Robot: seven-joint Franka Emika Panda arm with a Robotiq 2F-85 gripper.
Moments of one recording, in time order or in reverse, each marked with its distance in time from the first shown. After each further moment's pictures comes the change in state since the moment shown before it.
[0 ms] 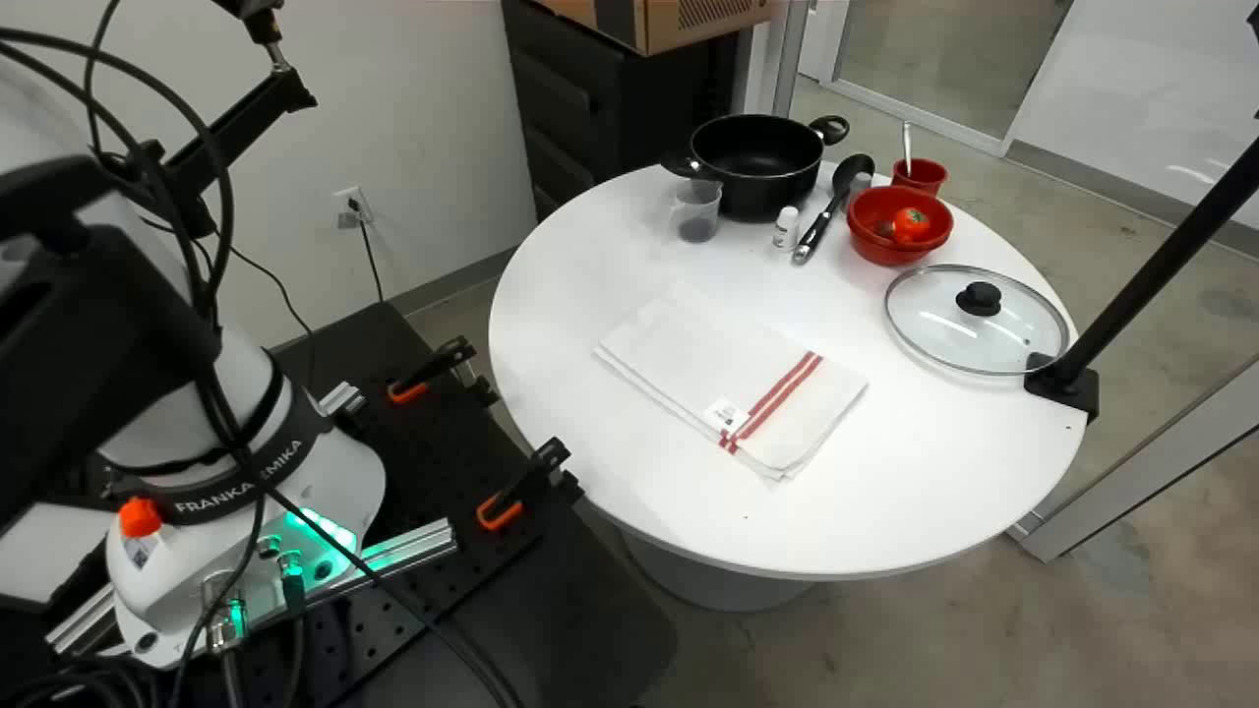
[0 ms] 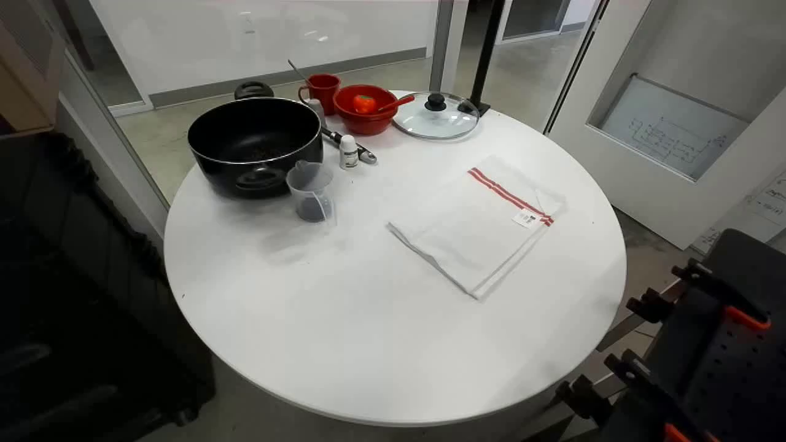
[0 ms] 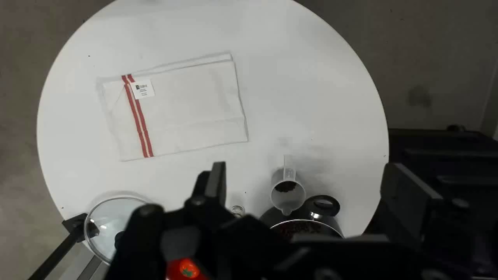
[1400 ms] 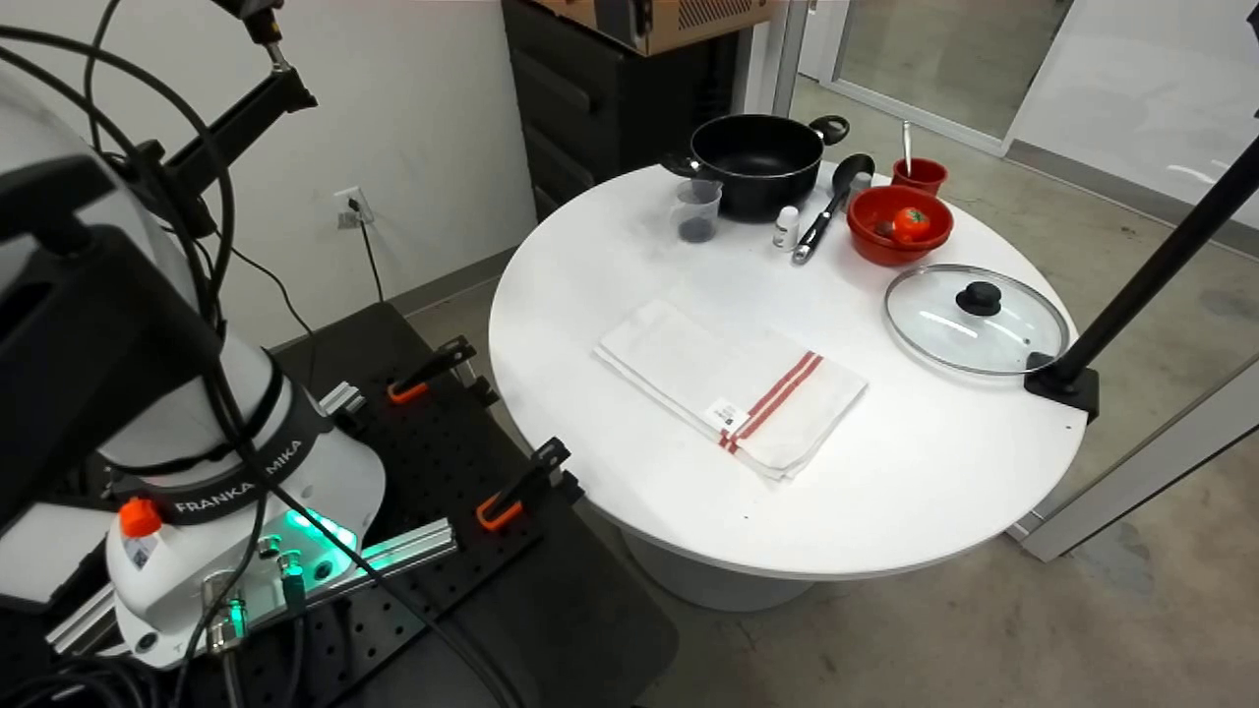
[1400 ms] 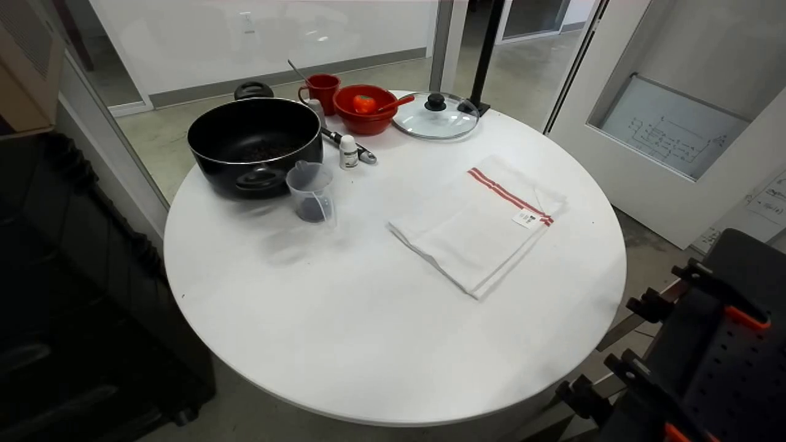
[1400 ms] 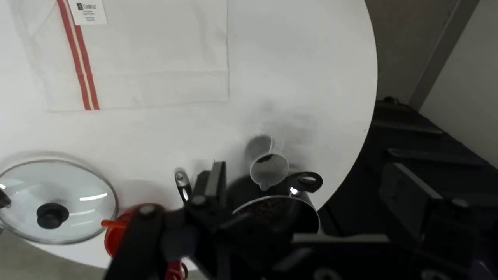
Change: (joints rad) arm 0.080 -0.044 -0.311 -0.403 0.146 0.547 -0.509
